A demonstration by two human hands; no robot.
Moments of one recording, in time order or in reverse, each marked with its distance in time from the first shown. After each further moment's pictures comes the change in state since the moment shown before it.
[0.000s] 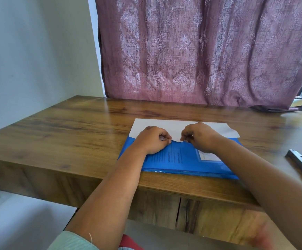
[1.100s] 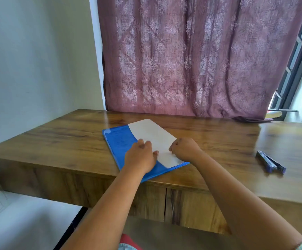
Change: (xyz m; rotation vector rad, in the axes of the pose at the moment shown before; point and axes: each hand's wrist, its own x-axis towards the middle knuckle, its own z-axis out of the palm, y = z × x) left_hand -0.089 0.068 -0.005 0.489 0.099 -0.266; right_hand -0.054 -0.051 -0.010 0.221 -0.027 0.353
